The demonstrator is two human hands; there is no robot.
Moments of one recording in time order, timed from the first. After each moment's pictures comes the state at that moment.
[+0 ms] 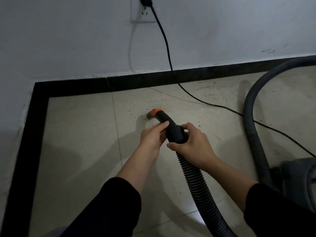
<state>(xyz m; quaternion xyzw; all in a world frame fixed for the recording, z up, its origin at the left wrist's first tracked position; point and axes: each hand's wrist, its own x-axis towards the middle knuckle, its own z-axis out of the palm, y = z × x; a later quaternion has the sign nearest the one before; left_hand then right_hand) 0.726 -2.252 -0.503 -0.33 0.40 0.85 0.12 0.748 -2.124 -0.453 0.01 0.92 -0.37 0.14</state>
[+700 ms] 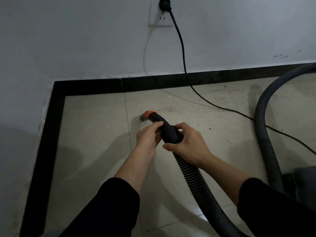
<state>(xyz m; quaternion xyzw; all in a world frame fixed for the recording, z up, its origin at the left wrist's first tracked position) 0.737 -2.298 -0.500 -0.39 0.39 0.83 0.07 0.747 -2.168 -0.457 -0.05 0.91 -0.37 0.16</state>
